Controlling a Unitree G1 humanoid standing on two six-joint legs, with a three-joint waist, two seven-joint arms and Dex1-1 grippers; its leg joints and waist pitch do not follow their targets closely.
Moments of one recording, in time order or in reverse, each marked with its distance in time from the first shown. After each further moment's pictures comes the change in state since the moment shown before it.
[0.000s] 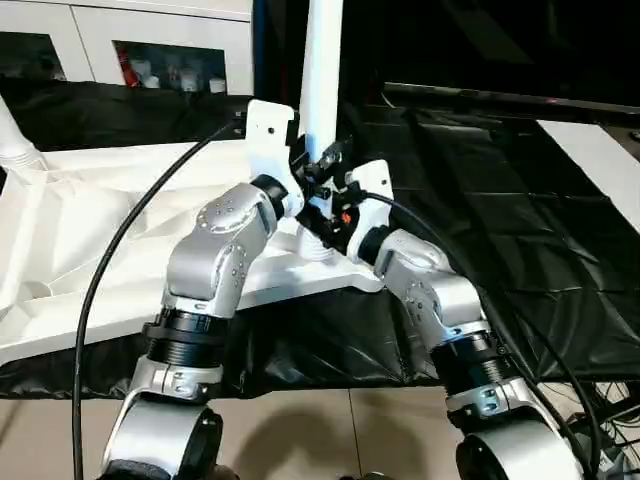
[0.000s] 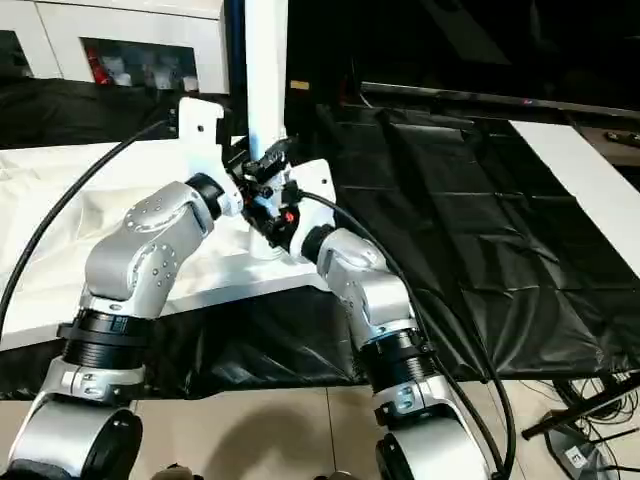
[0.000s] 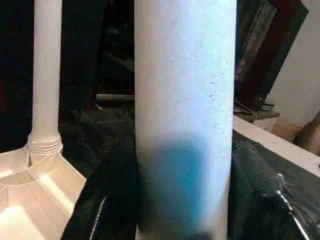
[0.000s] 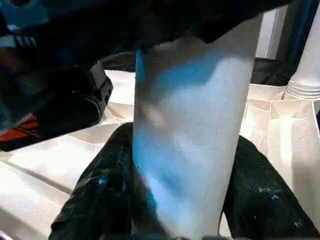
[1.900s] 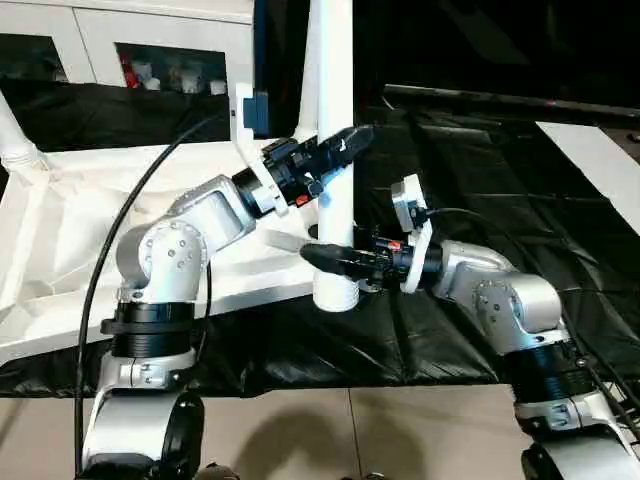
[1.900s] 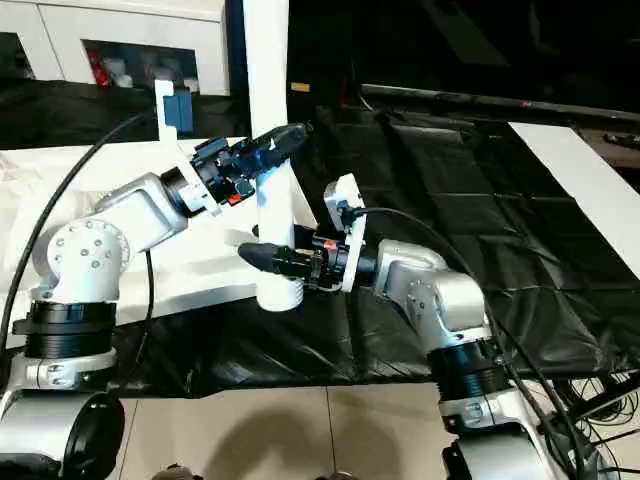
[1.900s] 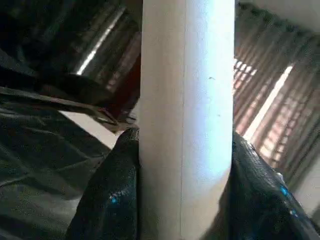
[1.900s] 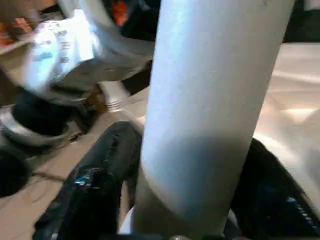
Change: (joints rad) left arm -0.025 0.070 0.150 -0.069 -0.490 0.348 -0.324; right arm 0.070 -0.310 0.026 -0.239 0.333 0.396 0.624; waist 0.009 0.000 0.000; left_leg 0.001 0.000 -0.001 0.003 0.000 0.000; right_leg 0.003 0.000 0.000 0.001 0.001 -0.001
